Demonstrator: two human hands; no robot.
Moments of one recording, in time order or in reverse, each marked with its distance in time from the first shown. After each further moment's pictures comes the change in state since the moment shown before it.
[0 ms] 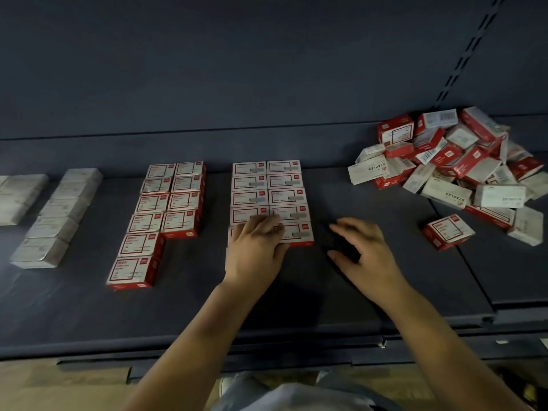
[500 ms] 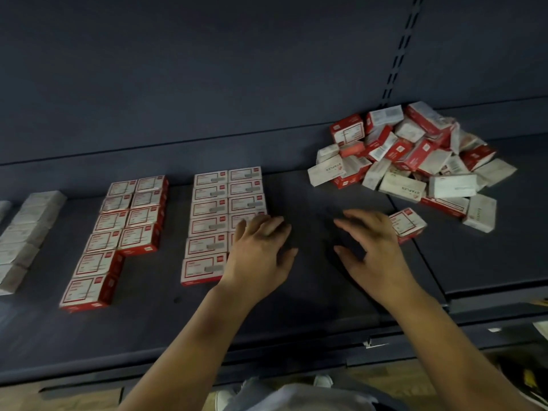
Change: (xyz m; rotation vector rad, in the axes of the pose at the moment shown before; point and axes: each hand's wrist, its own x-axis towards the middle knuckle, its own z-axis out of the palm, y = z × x) left_hand 0.023 0.061 0.011 0.000 -0.007 0.179; right_hand -0.010 0.038 -0.057 -0.097 0.127 -0.026
